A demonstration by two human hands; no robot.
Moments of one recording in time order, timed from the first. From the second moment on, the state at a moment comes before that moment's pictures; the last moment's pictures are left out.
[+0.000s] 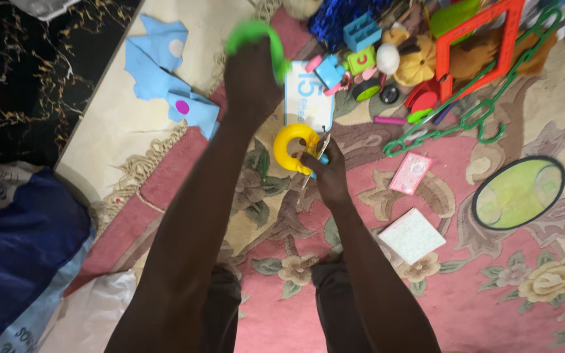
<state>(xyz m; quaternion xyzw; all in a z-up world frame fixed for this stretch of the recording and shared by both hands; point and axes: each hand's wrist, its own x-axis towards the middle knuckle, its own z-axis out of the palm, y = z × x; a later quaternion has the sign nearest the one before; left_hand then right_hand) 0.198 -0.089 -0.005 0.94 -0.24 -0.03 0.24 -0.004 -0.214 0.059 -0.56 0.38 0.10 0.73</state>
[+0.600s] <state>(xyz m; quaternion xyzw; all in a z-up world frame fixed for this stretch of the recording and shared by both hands) 0.105 -0.068 0.028 0.95 -0.12 -0.16 0.23 0.139 -0.236 0.040 -0.95 0.25 0.17 0.08</state>
